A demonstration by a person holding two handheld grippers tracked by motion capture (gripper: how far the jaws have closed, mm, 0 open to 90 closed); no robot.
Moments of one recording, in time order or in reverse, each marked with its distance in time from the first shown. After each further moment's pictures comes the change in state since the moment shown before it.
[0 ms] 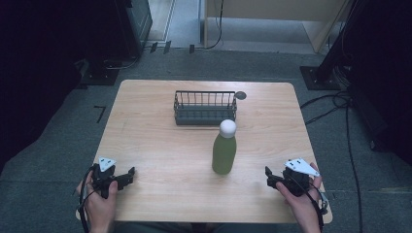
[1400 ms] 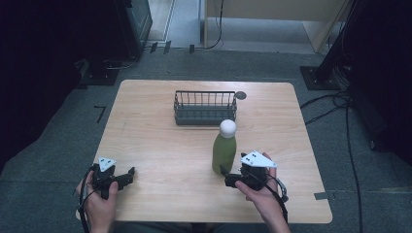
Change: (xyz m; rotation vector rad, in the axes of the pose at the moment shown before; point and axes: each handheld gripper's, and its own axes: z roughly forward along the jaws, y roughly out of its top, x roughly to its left) left arm 0.000 0.000 0.000 -0.001 0.001 -0.003; right arm 0.106 0.046 0.012 -0.063 0.319 -0.067
